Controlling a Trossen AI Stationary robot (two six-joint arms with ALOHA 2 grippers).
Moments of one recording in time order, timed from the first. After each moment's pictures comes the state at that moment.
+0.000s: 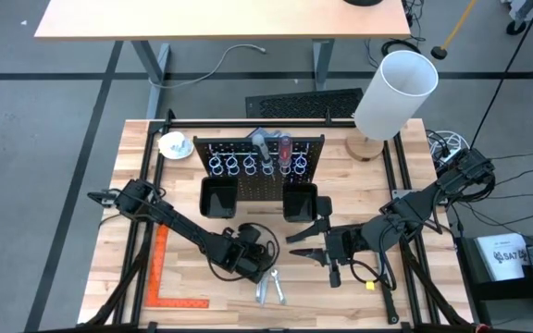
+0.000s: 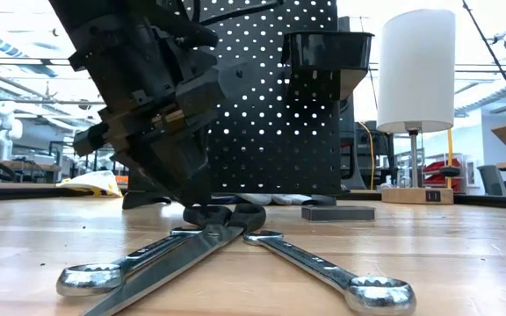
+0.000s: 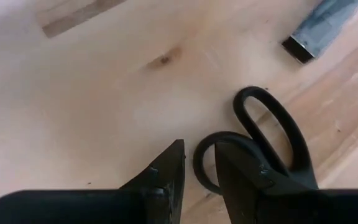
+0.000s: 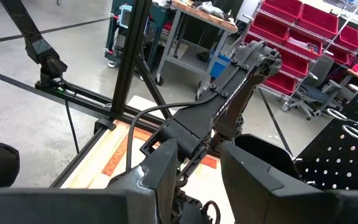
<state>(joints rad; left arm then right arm) -0.47 1.99 1.27 -0.57 -0.48 -1.38 0.57 1.41 1.37 -0.14 0.47 -0.20</state>
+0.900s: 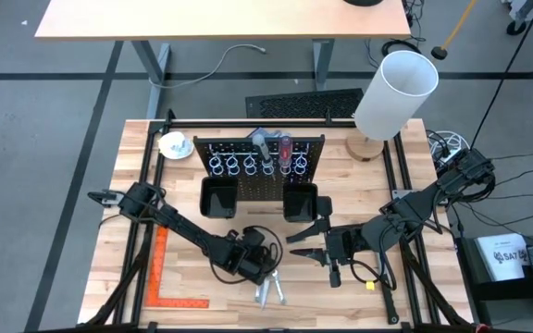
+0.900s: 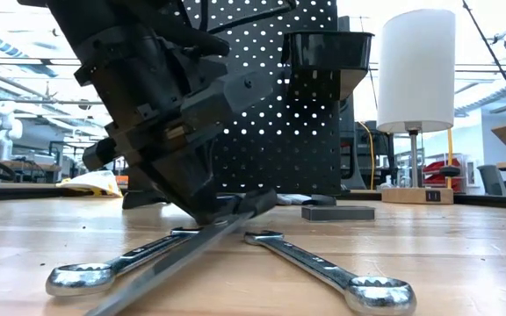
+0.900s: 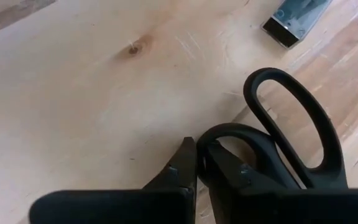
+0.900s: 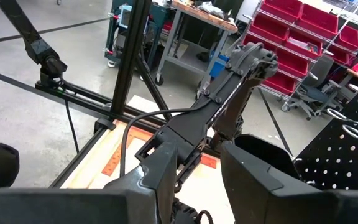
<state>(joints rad) -0.48 2.06 1.27 -0.50 -0.45 -1.33 0.57 1.41 1.37 -0.14 0.48 -0.20</state>
